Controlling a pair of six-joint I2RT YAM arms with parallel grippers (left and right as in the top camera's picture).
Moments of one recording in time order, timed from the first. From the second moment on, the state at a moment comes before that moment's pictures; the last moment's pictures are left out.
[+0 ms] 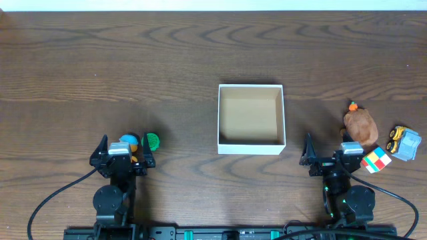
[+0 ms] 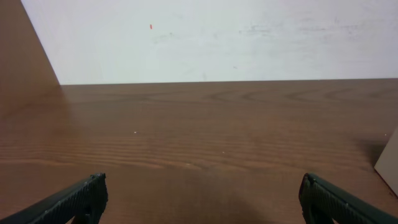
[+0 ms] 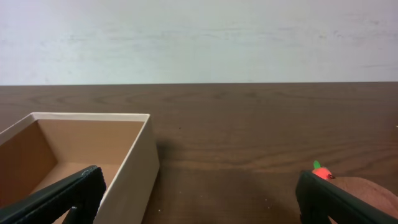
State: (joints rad) left arm -0.02 0.01 0.02 -0.11 -0.08 0.04; right arm 0.07 0.01 0.01 -0.07 0.00 0.09
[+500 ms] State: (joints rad) left arm -0.02 0.01 0.02 -0.11 -0.08 -0.07; right arm 0.07 0.05 0.02 -0.08 -0.03 0.10
